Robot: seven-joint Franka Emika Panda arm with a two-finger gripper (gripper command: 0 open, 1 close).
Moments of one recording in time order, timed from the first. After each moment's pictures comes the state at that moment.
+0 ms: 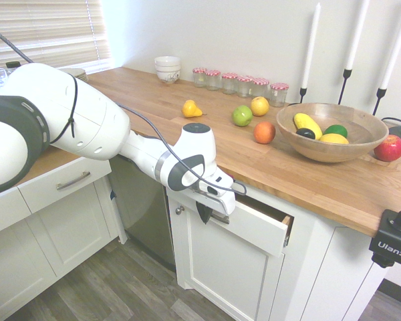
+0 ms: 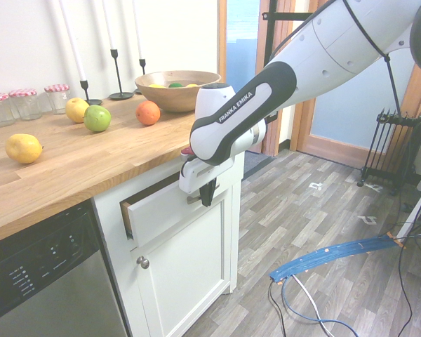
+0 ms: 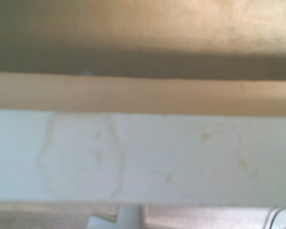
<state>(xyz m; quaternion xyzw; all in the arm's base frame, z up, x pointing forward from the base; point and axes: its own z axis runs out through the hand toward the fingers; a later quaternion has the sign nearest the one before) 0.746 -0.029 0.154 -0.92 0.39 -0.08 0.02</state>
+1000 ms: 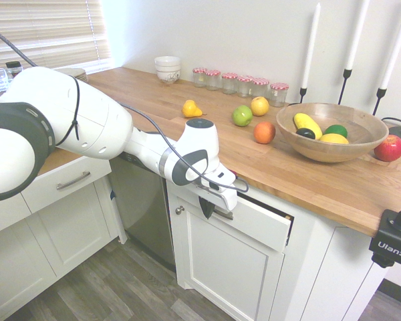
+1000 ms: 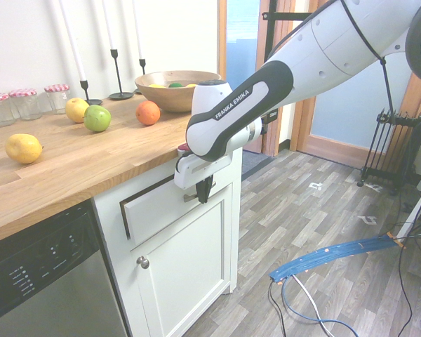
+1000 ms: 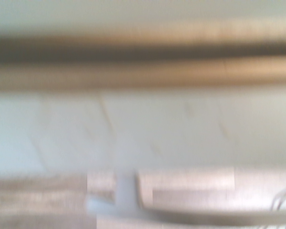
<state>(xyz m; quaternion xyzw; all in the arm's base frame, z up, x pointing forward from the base) 0.746 -0.035 0.150 -0.91 0.41 -0.04 0.01</state>
